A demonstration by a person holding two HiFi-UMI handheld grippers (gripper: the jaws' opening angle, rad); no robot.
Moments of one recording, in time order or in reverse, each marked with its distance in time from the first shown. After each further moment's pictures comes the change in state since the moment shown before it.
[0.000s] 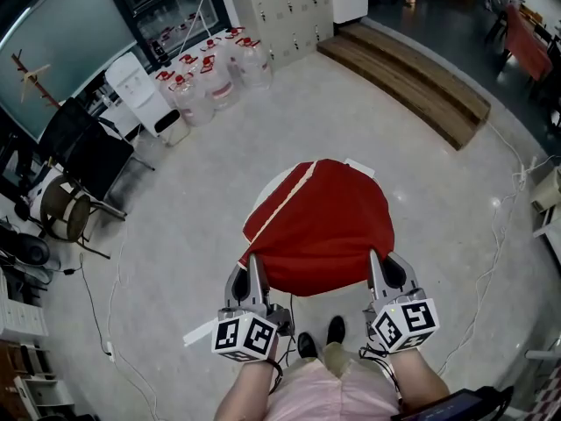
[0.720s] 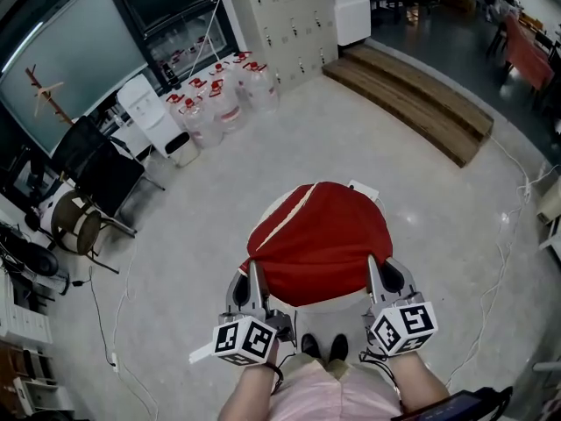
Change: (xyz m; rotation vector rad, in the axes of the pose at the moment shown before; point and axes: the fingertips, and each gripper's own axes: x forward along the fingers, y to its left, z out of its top) left arm 0.005 -0.031 0.022 0.013 -0.046 -0.001; right arm -0.005 -0.012 0.032 0.010 -0.059 0.037
